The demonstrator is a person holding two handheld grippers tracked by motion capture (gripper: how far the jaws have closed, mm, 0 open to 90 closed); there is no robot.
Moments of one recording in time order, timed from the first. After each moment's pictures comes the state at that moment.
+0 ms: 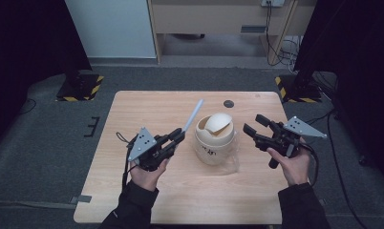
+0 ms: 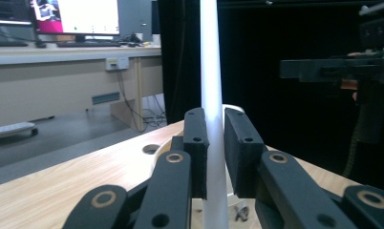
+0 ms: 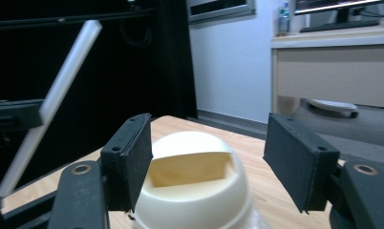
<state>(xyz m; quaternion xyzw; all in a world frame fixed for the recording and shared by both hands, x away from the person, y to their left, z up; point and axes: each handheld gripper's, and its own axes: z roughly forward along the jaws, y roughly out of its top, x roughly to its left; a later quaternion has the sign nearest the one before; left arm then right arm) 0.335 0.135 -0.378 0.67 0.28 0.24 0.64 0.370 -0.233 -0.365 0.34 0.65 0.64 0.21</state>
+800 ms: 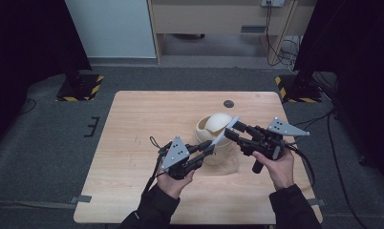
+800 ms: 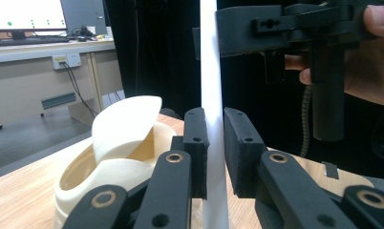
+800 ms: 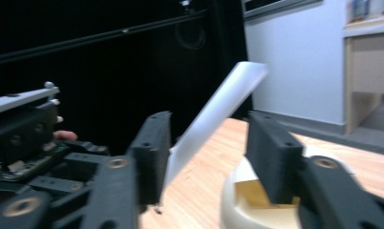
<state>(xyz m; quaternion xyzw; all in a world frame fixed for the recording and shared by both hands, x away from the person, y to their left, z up) 0.325 0.075 -0.393 0.71 0.22 0.20 0.64 0.362 -0.192 -0.360 0.30 0.66 0.68 0.11</state>
